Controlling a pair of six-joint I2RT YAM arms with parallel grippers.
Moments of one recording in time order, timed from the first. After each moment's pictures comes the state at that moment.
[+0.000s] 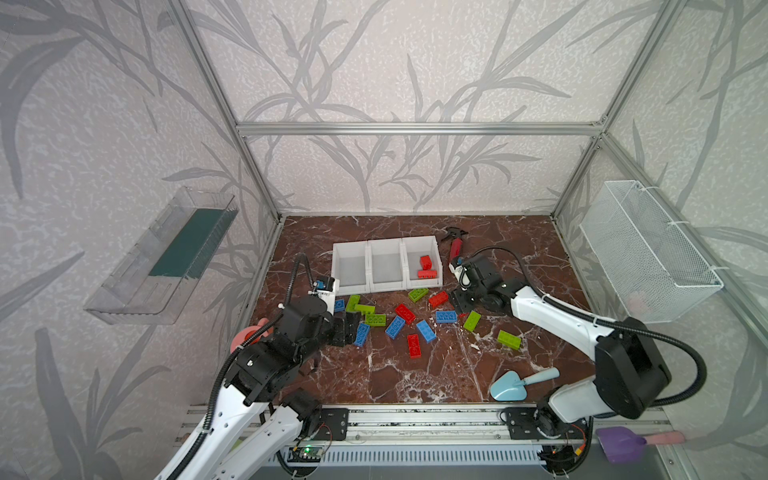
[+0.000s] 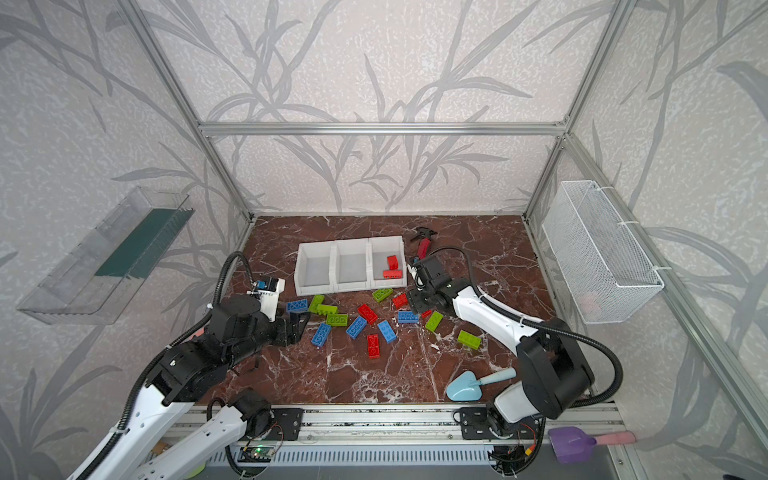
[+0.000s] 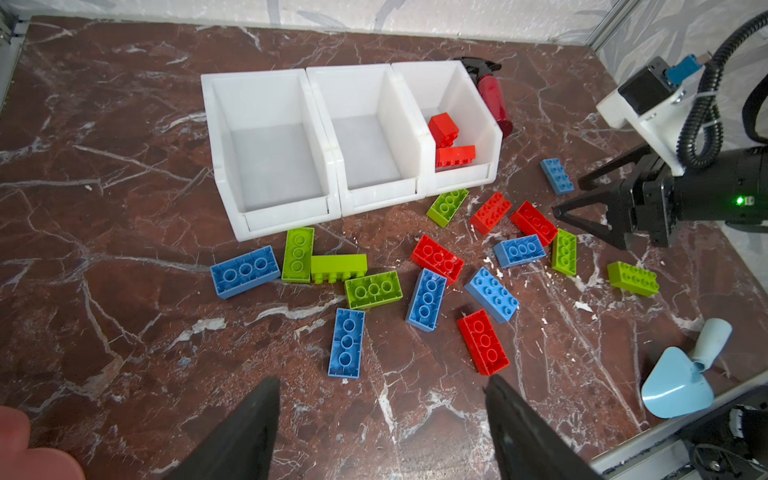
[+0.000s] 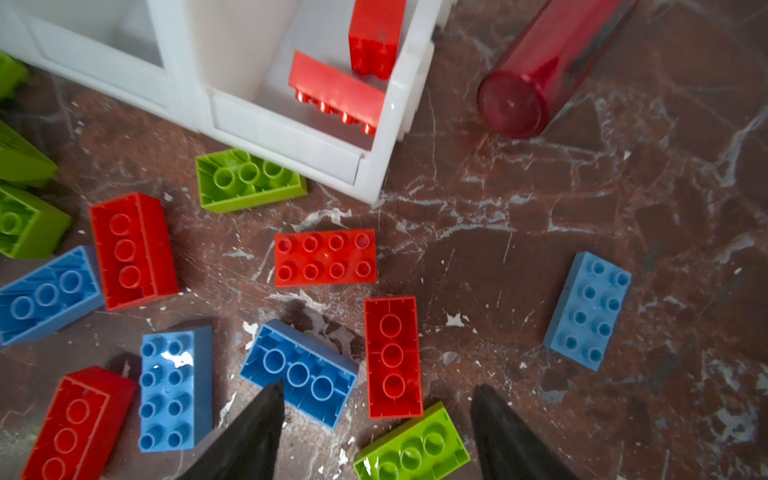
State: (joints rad) left arm -0.56 0.63 0.86 -0.90 -0.12 -0.35; right arm 0.57 1.52 0.99 -0.47 0.06 0.09
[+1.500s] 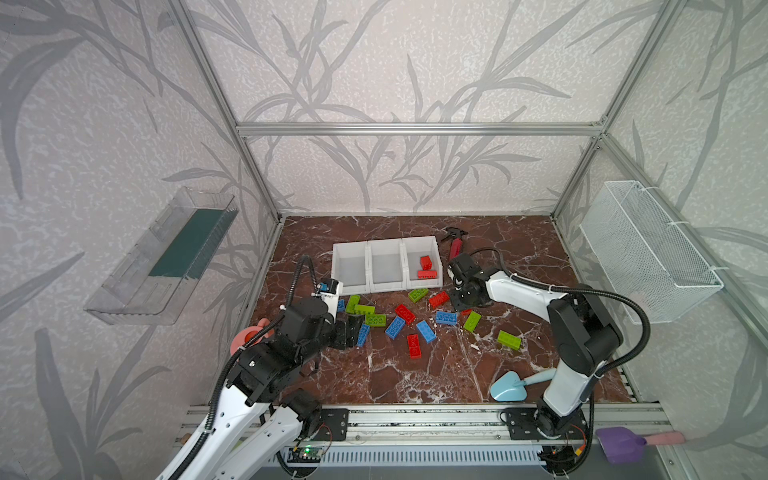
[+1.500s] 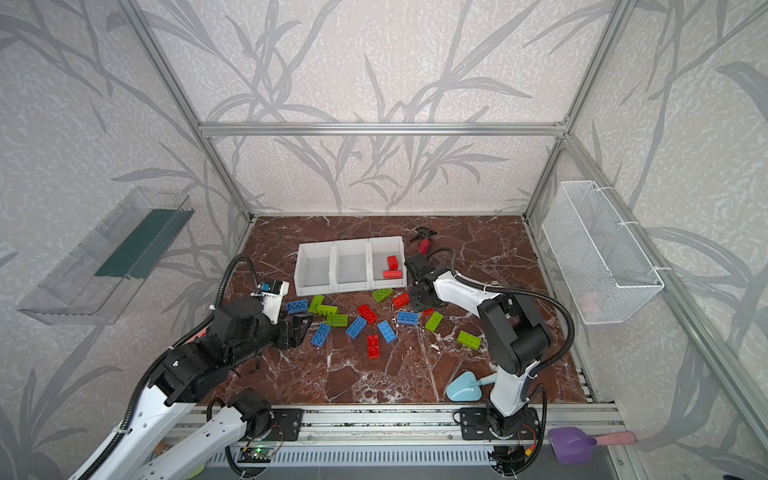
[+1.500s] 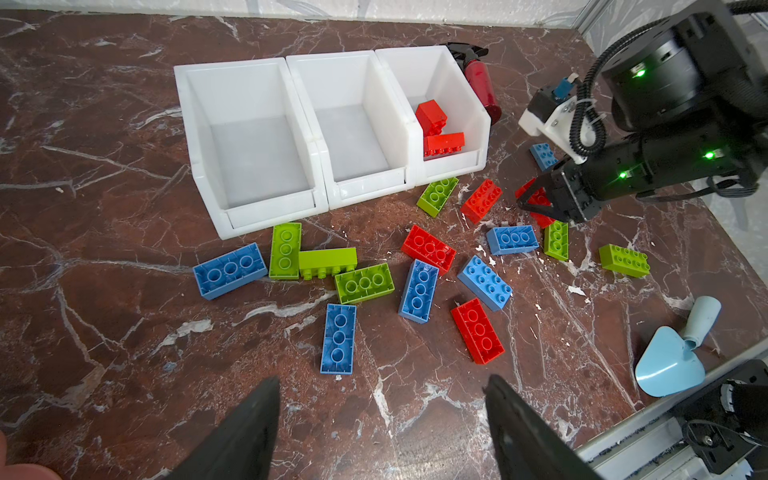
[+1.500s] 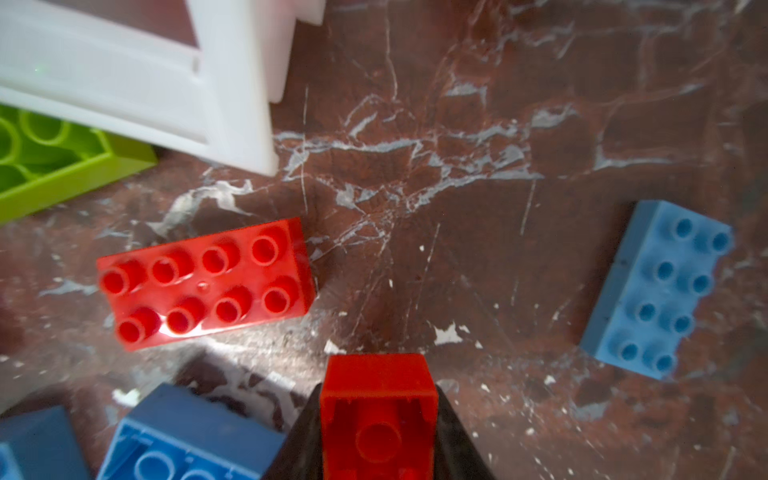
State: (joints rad) left arm -0.56 0.62 0.84 -0.89 -0.08 -0.33; right arm 0.54 1.76 1.13 -0.60 0.11 0.19
